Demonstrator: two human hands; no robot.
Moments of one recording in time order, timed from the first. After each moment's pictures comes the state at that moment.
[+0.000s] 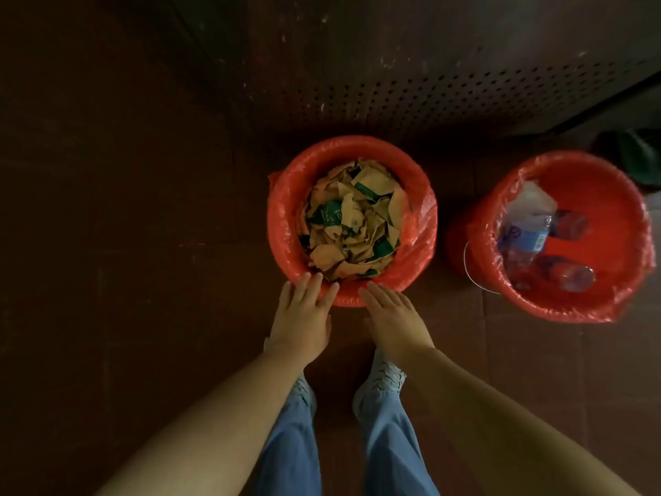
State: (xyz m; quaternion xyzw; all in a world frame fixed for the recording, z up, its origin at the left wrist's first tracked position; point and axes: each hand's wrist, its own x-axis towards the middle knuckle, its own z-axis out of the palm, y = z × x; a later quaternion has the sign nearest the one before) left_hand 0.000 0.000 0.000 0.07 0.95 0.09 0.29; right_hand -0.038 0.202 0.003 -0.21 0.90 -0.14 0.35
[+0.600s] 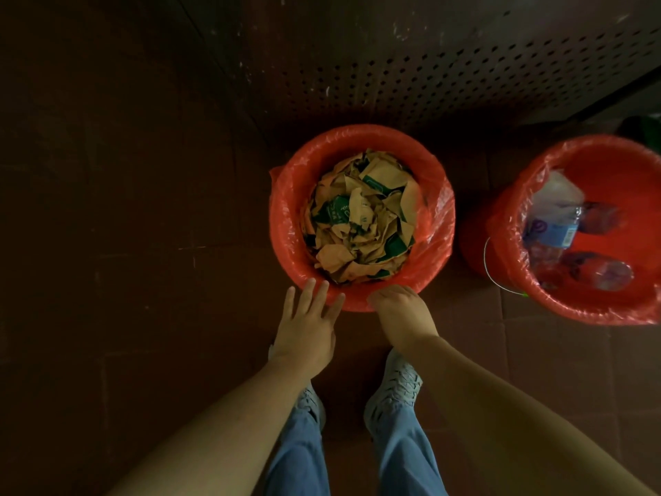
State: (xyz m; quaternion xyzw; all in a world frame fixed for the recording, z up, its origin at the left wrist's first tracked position) left_hand 0.020 -0.007 -0.036 0.09 0.95 0.06 0.30; right_hand -0.049 0.189 -0.035 -0.23 0.92 -0.14 0.30
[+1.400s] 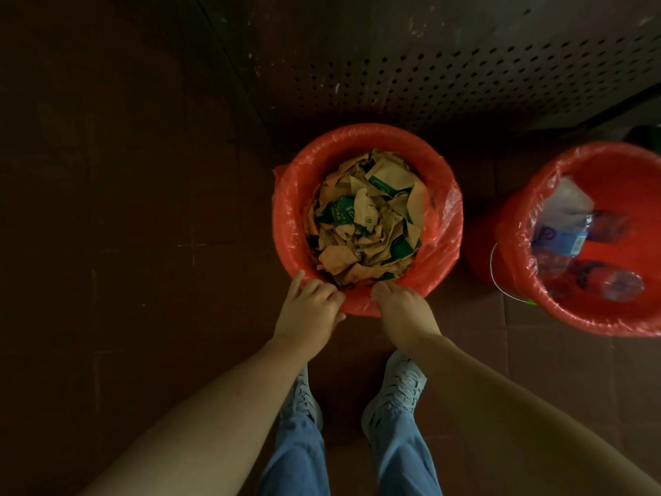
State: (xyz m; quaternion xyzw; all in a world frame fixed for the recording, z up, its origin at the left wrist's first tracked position) left_hand -0.011 -0.016 -0.043 0.10 0.96 0.14 0.24; right_hand -0.059 0.181 -0.039 -0.20 0.92 -0.16 0.30
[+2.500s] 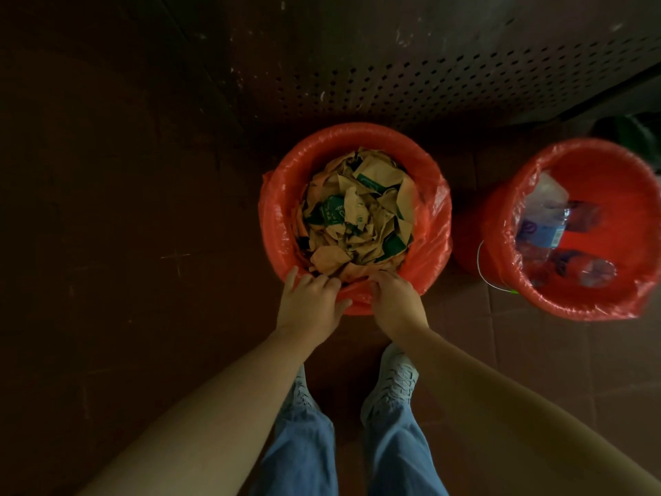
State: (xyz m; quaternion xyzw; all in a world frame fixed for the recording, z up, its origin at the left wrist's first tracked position) left_hand -0.049 -0.016 -0.041 0.07 0.95 0.12 0.27; right_hand -0.079 0.156 -0.030 0.04 0.90 -0.29 0.32
